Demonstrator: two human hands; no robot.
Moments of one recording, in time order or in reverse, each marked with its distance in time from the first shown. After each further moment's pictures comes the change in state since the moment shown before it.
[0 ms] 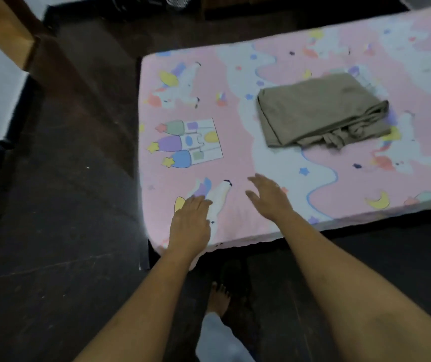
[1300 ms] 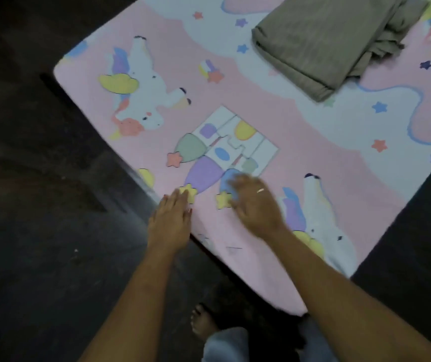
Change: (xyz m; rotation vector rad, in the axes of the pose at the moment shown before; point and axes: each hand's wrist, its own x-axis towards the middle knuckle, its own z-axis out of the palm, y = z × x) left_hand 0.268 -0.301 -0.034 0.178 -0.405 0.287; right_hand 0.189 -0.186 0.194 -0.020 0.577 0.147
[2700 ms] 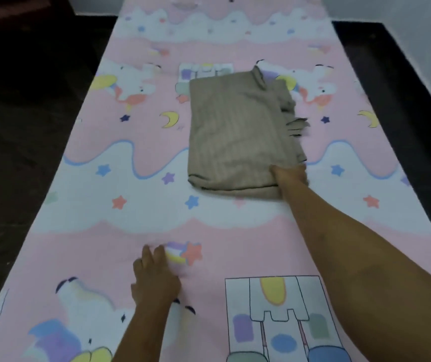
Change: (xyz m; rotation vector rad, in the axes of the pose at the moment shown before) left_hand 0.410 0.046 -0.138 0.268 -0.082 0.400; right_hand 0.293 0.211 -0.092 0.469 0.668 1.816
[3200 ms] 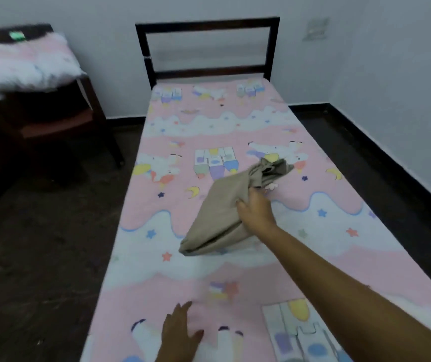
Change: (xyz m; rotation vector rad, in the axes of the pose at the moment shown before) left_hand -0.078 -0.068 -0.115 -0.042 -0.161 0.332; right_hand -0.260 -0.091 -0.045 0.066 -0.056 -0.667
